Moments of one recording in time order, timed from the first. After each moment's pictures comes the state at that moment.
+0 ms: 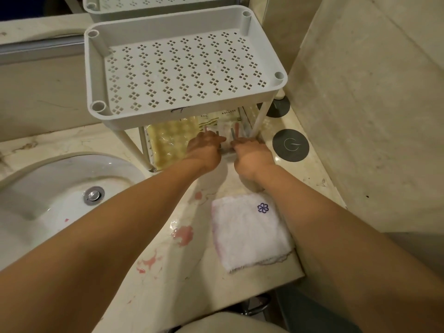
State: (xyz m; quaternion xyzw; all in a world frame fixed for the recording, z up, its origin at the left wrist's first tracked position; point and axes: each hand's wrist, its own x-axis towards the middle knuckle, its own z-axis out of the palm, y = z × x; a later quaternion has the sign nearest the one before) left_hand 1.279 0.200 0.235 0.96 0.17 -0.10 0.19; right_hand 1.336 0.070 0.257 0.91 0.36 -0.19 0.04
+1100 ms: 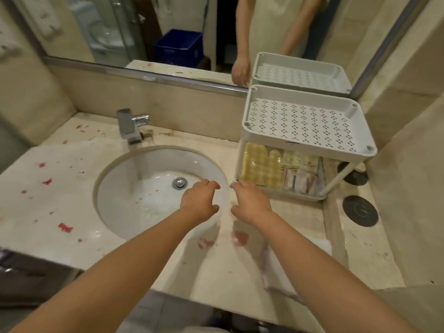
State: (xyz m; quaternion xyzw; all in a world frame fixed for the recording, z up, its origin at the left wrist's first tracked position) left_hand 1.039 0.229 0.264 0.90 0.40 -0.02 0.18; right_hand 1.173 0.139 0.291 0.81 0.56 -0.17 -0.01
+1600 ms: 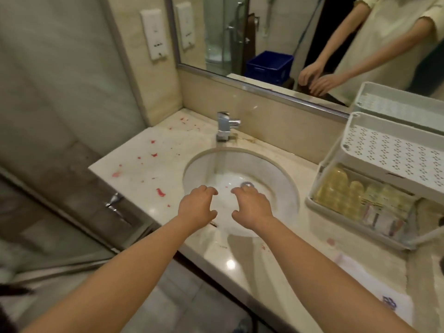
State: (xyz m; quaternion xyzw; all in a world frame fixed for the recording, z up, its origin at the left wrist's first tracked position) left_hand 0.847 0.224 0.286 0.81 0.57 0.02 0.16; right_hand 1.012 0.192 0.302 0.69 0.71 -0.15 -0.01
